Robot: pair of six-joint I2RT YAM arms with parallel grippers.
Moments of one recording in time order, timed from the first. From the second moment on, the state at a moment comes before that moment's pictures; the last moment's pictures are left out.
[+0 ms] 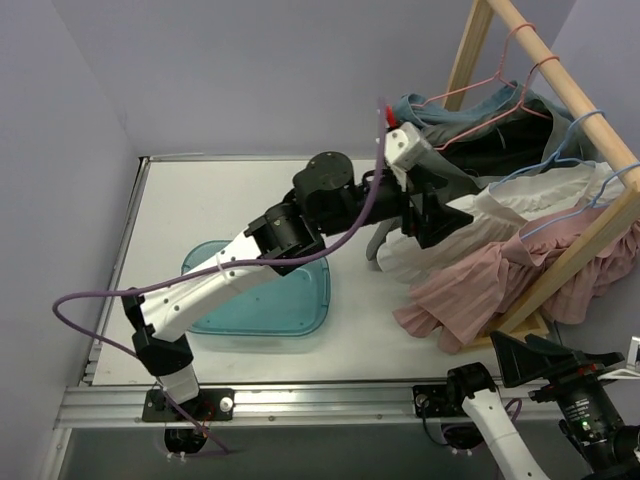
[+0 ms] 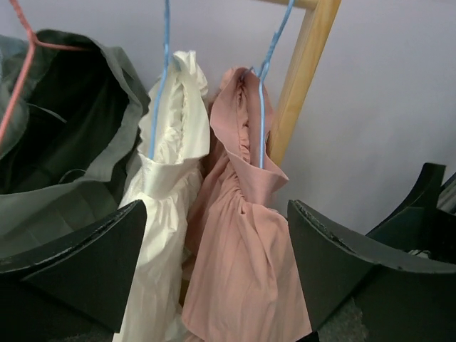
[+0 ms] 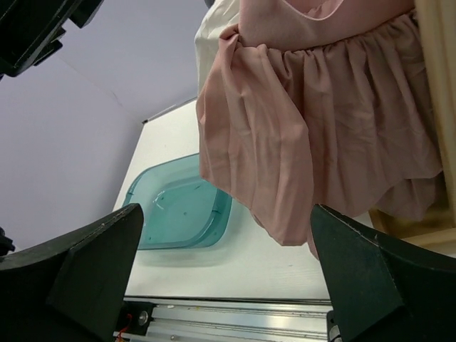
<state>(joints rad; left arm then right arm) -1.14 1.74 2.08 -0.16 0.19 -0.24 0.25 0.27 1.50 -1.29 0.04 0.61</state>
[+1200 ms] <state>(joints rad) -1.25 2.30 2.70 -0.54 0.26 -0.12 0.26 0.28 1.65 -1.35 0.12 0.66</state>
